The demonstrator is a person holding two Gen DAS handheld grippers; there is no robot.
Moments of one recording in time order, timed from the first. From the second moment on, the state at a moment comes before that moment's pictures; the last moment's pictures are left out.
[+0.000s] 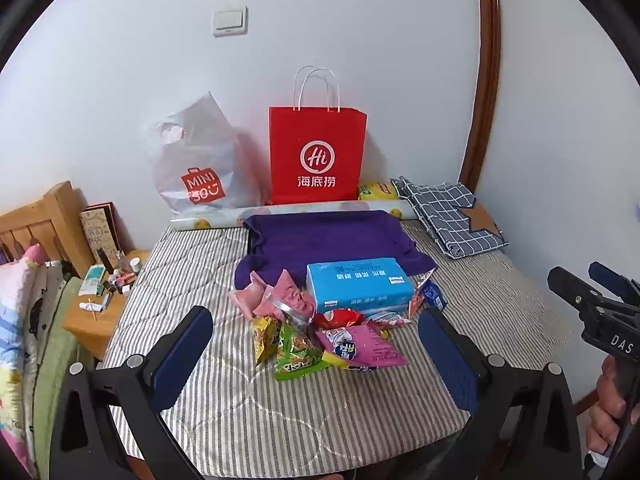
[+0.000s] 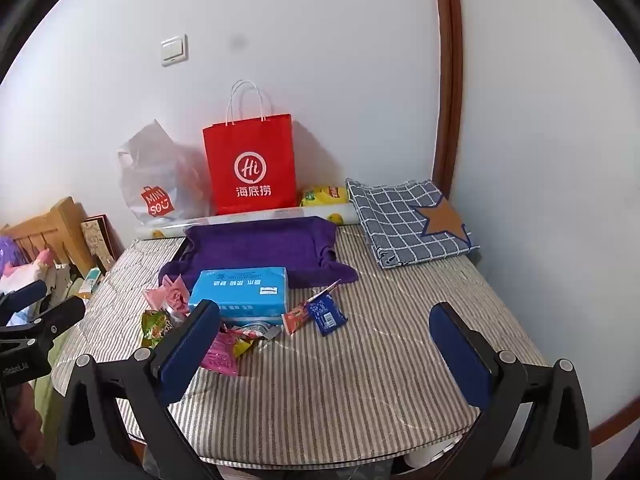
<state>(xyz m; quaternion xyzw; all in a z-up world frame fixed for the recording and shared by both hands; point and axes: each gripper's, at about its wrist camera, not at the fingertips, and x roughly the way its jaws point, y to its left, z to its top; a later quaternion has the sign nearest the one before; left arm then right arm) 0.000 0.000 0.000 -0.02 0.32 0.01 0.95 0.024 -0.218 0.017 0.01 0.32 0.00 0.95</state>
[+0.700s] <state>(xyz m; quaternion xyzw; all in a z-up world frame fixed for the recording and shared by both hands) -0.006 0.002 0.001 -0.03 0.30 0.01 0.95 0.017 -0.213 0.029 0.00 0.31 0.01 0.95</state>
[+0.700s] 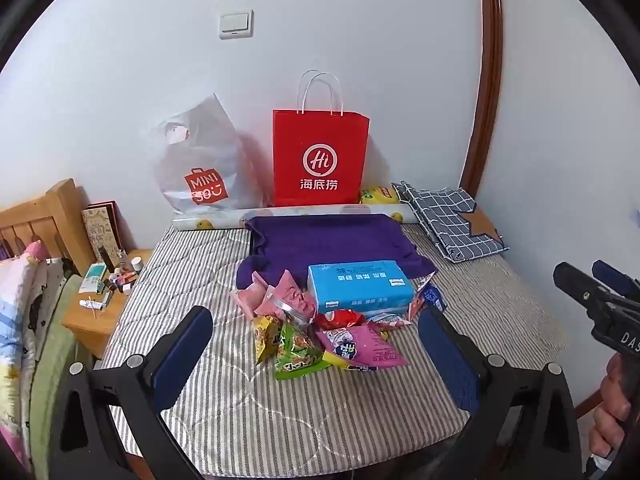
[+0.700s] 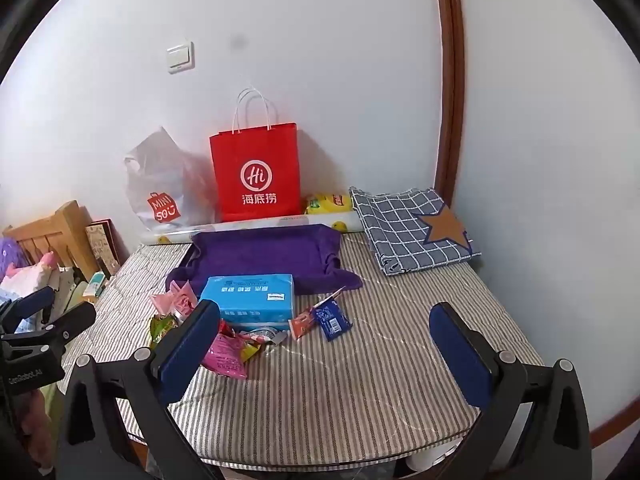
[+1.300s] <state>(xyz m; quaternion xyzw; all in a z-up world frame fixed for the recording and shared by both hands) -0.004 0.003 0.004 -0.03 0.30 0.01 0.95 0.016 -0.211 0.028 0.01 0.31 0.01 0.95</state>
